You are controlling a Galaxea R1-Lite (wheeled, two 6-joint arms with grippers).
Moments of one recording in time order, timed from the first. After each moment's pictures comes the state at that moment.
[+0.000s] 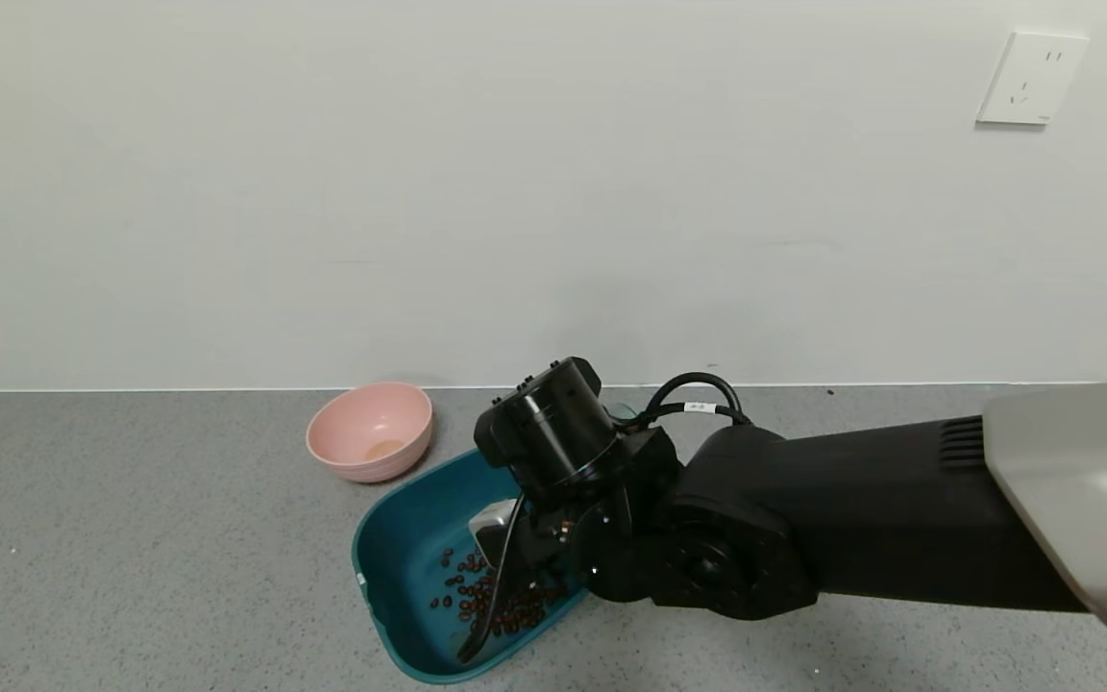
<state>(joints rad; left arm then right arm) 0.00 0.00 0.00 0.00 0.00 0.00 0.94 2.20 -1.63 0.09 -0.73 -1.45</state>
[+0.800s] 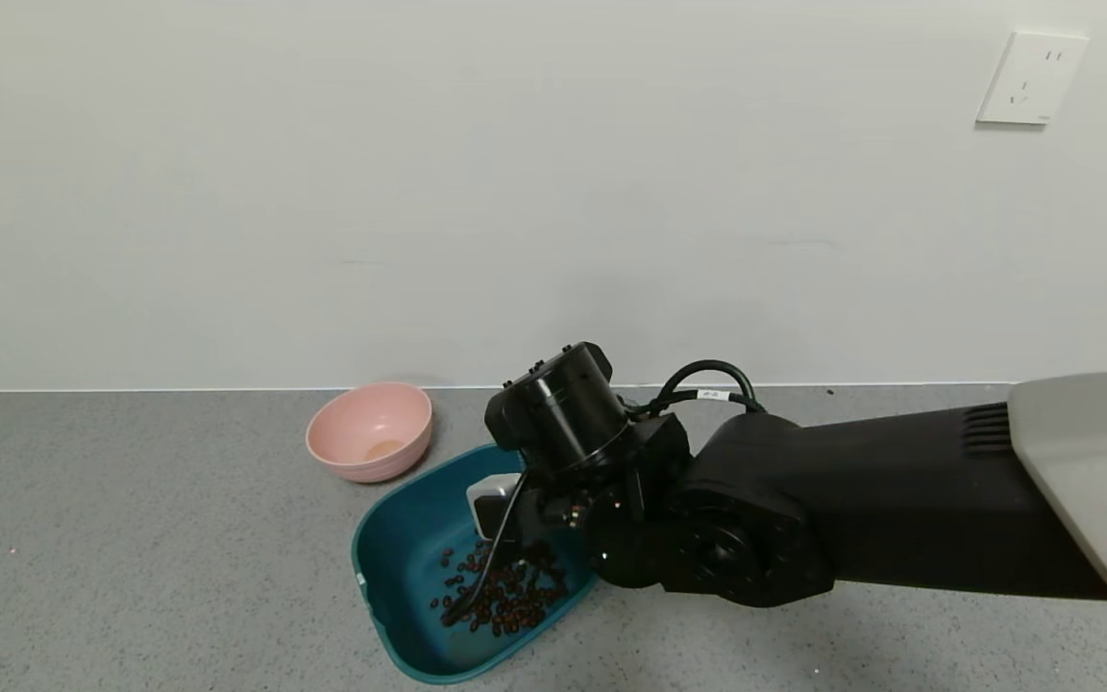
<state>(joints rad) 0.00 0.00 0.00 0.00 0.00 0.00 0.93 2.18 -1.63 0.09 -0.70 -1.29</state>
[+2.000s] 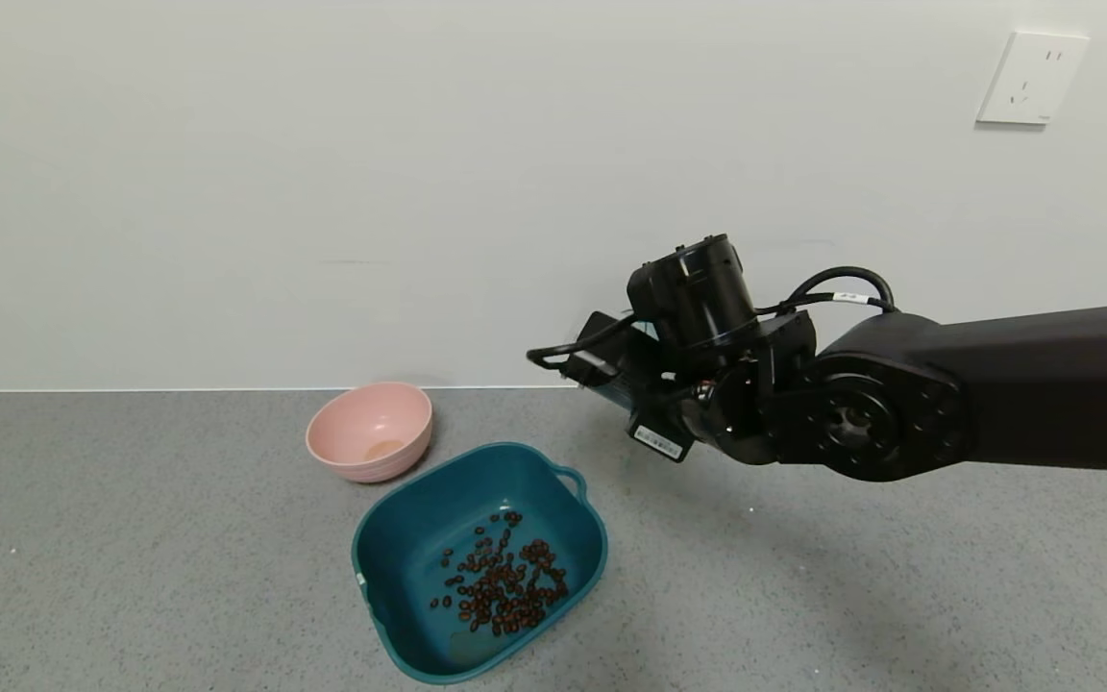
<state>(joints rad) 0.00 0.00 0.00 0.00 0.00 0.00 0.74 2.07 -1.61 0.08 -0.52 -0.62</state>
